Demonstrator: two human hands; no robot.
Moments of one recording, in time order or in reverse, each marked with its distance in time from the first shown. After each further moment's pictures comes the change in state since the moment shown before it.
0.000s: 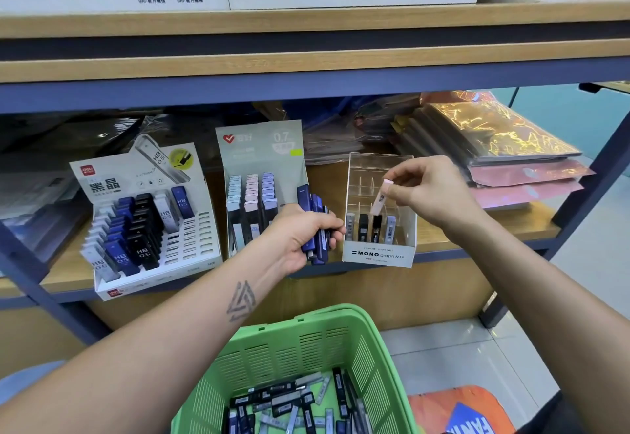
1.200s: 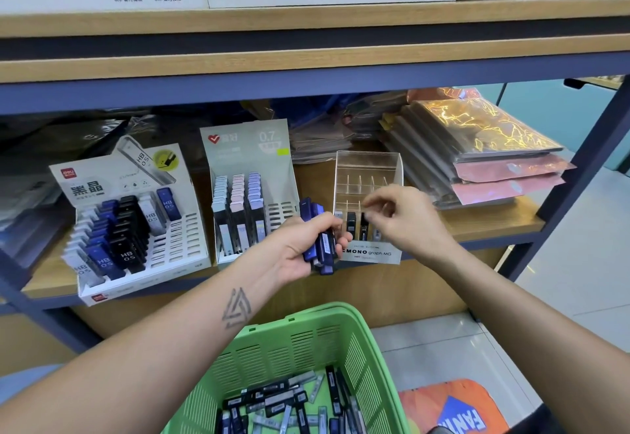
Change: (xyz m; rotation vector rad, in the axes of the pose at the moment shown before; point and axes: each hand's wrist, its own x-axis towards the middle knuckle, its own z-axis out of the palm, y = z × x) left_hand 0.001 -0.014 0.017 -0.128 -0.116 -0.153; right_hand -0.022 0.024 0.023 -0.208 -0.032 -0.061
